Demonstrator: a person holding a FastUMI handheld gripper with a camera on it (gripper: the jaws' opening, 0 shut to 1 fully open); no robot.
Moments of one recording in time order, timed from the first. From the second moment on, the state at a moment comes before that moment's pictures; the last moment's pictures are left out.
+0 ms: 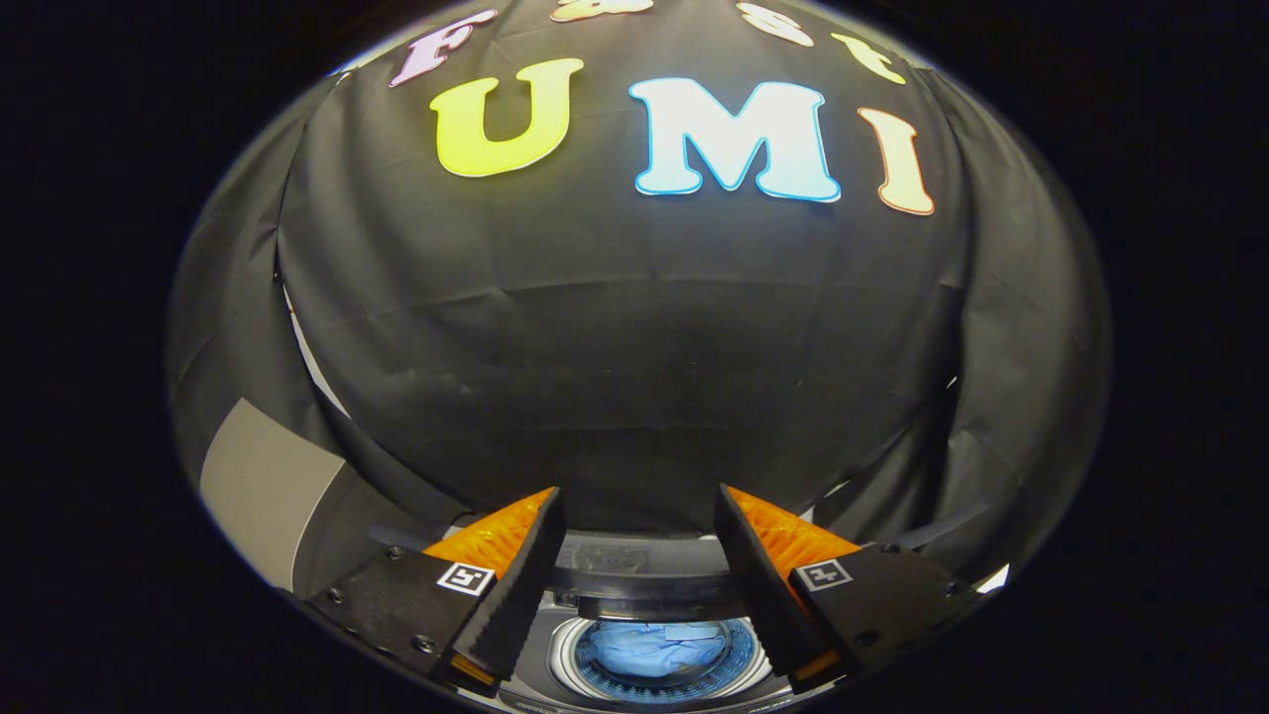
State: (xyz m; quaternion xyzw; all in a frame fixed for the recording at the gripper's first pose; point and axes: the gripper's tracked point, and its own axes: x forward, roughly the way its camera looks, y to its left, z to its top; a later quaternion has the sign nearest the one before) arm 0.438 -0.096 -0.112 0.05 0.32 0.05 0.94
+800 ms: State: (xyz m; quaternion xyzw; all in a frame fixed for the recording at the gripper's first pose) arm 0.369 -0.095 -0.121 0.05 0.28 0.06 0.96
